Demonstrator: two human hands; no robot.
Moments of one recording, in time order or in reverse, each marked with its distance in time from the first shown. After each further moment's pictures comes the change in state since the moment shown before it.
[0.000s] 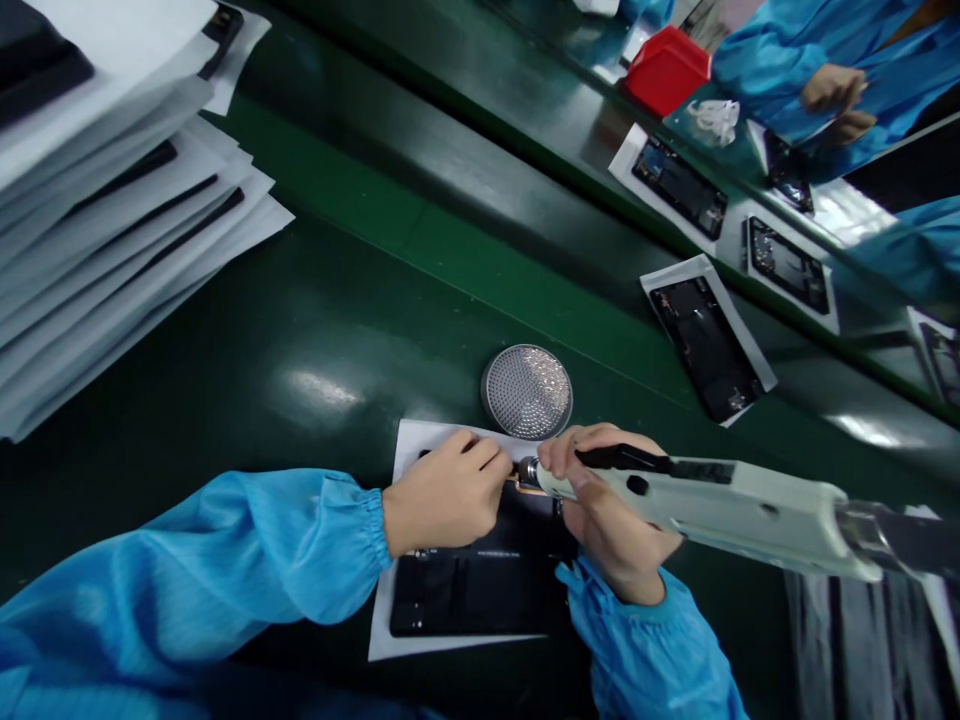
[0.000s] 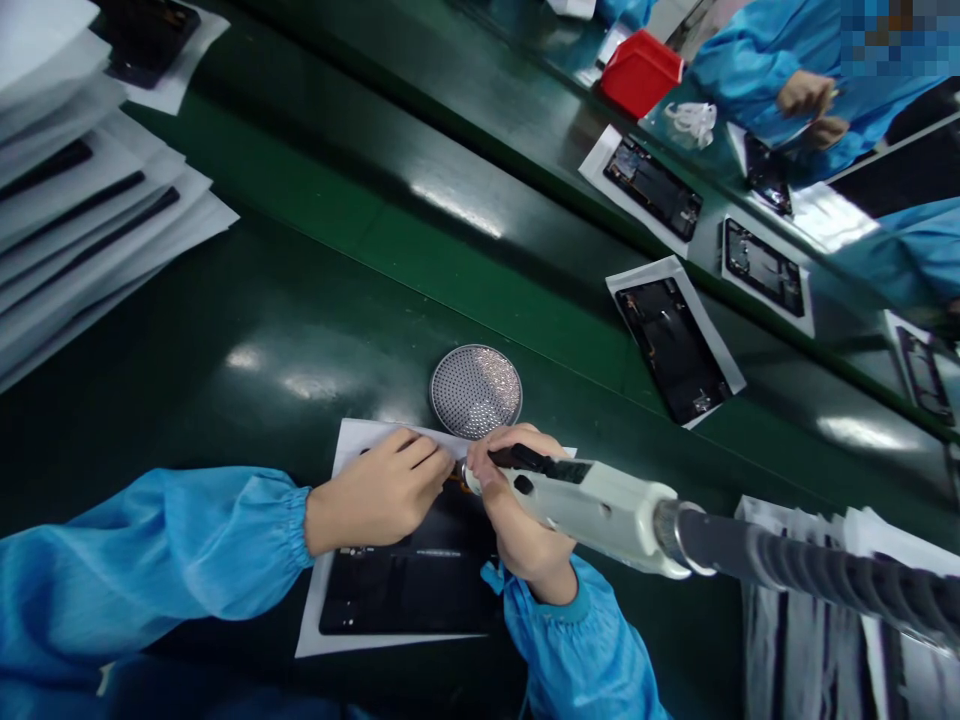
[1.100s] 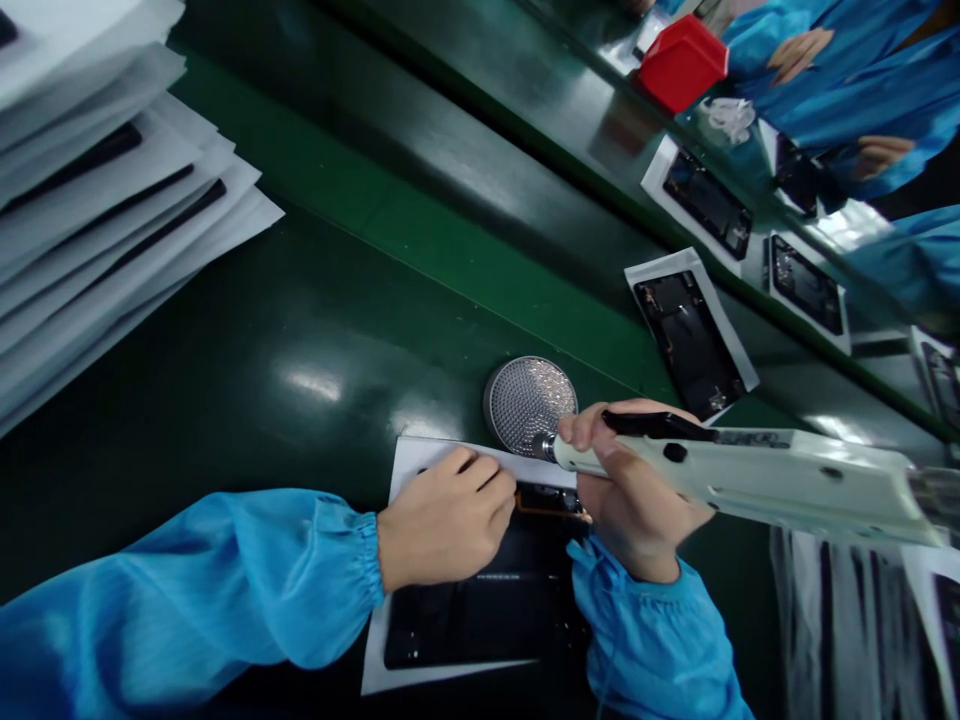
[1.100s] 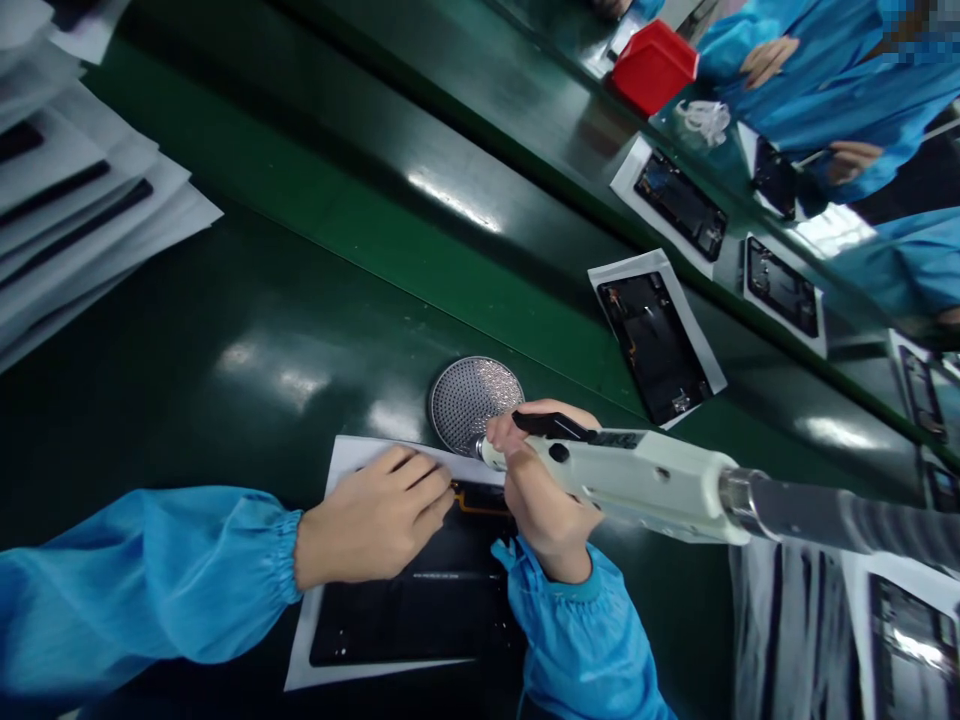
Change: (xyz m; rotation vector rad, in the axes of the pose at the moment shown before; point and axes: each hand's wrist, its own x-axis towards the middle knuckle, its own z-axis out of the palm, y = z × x) left_hand 0.000 0.002 -0.004 -0.083 0.013 -0.059; right_hand 0.037 0.003 0.006 0.044 0.129 -0.084
